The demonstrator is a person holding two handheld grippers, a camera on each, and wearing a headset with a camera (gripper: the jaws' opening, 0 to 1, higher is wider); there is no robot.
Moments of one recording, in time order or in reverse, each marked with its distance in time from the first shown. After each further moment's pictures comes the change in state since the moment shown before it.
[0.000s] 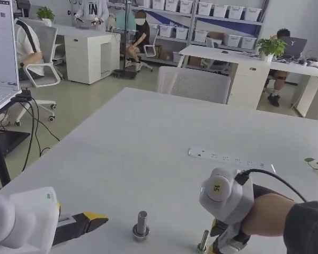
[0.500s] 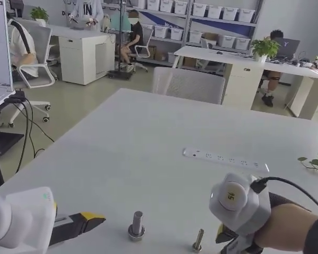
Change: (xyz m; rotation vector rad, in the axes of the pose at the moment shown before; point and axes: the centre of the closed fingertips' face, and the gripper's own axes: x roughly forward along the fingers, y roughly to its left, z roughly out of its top) left arm 0.002 -0.003 0.003 0.009 -0.002 -0.007; right arm -0.020 0.029 -0.014 0.019 -0.041 -0.018
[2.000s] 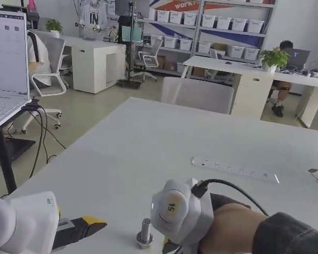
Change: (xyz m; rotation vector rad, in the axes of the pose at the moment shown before) left arm -0.016 0.001 0.000 0.013 0.001 0.045; right arm 0.021 0.054 0.120 -0.295 -0.062 0.090
